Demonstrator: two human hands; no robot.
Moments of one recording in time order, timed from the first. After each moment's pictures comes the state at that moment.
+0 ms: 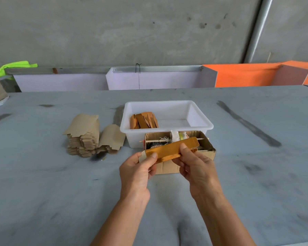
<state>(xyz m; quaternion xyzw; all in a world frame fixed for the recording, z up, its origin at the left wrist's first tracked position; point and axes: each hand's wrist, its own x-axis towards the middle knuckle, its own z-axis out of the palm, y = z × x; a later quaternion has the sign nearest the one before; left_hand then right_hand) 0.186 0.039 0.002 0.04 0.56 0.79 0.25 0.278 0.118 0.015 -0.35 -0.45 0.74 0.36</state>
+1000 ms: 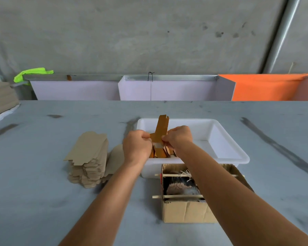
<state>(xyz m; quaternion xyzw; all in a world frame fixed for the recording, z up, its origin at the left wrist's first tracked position) 0.045 0.118 0.042 0.21 0.83 0.52 0.02 0.084 0.227 0.044 -0.44 -0.68 0.53 0.25</state>
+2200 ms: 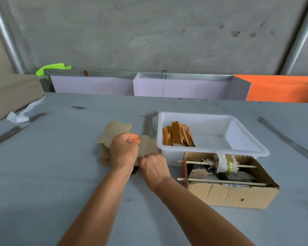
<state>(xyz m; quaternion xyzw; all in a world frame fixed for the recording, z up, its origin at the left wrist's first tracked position) -0.002 0.036 0.009 0.10 0.75 0.66 0.01 0.073 0.080 -0.004 -0.11 -0.99 -0.06 0.06</state>
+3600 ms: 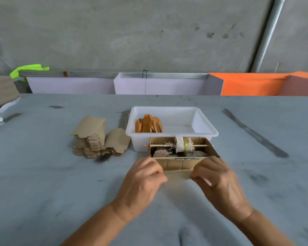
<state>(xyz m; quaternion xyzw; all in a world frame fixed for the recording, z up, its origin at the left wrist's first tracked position) 0.160 0.008 -0.008 0.66 0.64 0.32 -0.24 0.320 0.156 0.001 -0.06 -0.92 0.06 0.37</state>
